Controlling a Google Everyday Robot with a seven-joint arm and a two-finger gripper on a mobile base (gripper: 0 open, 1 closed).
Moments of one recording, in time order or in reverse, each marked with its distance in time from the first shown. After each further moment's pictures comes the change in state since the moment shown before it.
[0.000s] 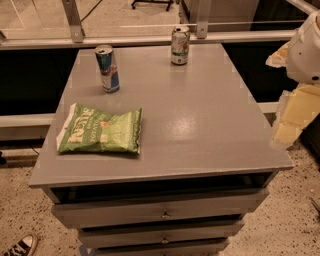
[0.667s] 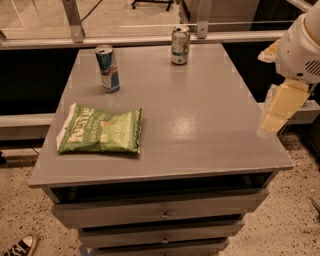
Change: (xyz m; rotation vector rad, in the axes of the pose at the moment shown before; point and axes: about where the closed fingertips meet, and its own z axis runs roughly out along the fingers) arm -0.008 -0.029 0.019 0.034 -0.060 0.004
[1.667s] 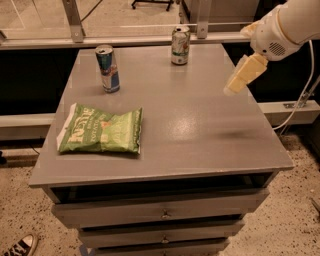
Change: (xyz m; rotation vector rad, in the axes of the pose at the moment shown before) arm -0.036 -0.128 0.056 0.148 -0.287 0.078
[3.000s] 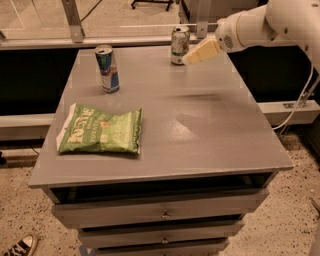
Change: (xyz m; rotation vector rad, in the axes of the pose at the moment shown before) arm -0.061 -0.098 0.104 0.149 -0.345 0.285
